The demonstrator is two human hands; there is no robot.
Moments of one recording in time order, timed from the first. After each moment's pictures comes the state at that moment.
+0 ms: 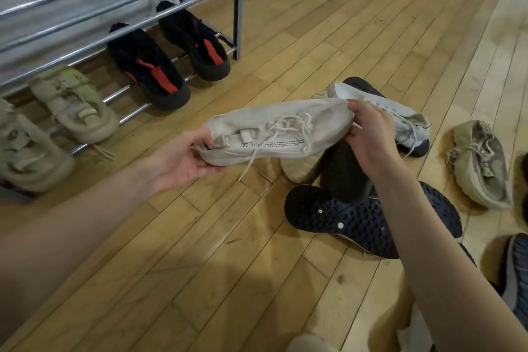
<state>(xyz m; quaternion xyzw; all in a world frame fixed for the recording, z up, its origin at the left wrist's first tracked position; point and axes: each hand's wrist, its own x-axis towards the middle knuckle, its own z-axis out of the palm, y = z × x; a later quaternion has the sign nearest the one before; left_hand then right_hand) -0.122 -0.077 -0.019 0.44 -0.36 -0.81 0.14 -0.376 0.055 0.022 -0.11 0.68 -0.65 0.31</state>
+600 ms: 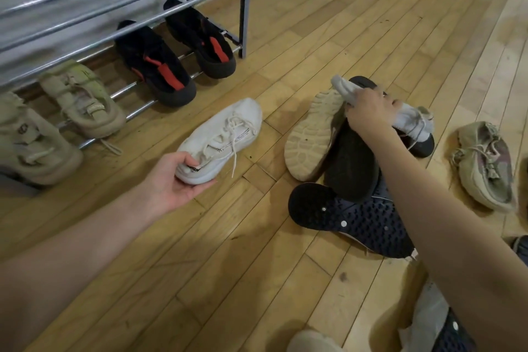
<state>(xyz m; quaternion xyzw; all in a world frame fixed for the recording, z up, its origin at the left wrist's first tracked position) -0.096 -0.054 -0.039 0.54 -0.15 -0.79 0.24 -0.429 0.014 -0.005 -0.36 0.93 0.01 -0.02</state>
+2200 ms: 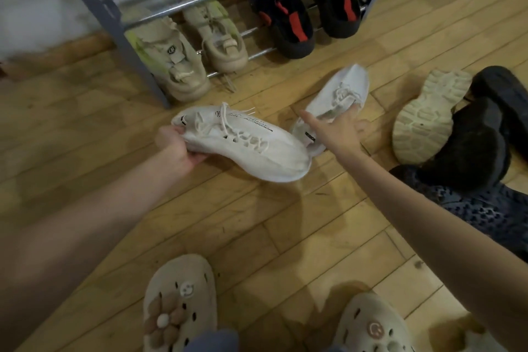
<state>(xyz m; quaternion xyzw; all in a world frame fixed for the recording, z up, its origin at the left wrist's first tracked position) 0.065 -0.044 -0.056 0.67 -0.09 -0.62 0.41 -0.194 -0.014 -0.067 -0.32 0.85 -0.24 0.34</state>
